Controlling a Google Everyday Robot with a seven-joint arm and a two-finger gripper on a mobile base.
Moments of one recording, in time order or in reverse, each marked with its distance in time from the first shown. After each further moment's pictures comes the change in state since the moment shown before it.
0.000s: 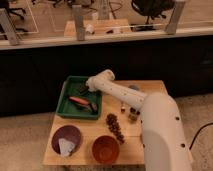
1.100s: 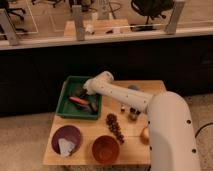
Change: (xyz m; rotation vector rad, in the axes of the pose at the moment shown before) arm -0.026 0.014 -0.033 -0.015 -0.011 -0.036
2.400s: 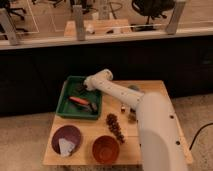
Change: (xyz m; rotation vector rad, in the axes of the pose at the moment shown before) arm 0.022 -0.025 0.045 0.035 -0.010 0.026
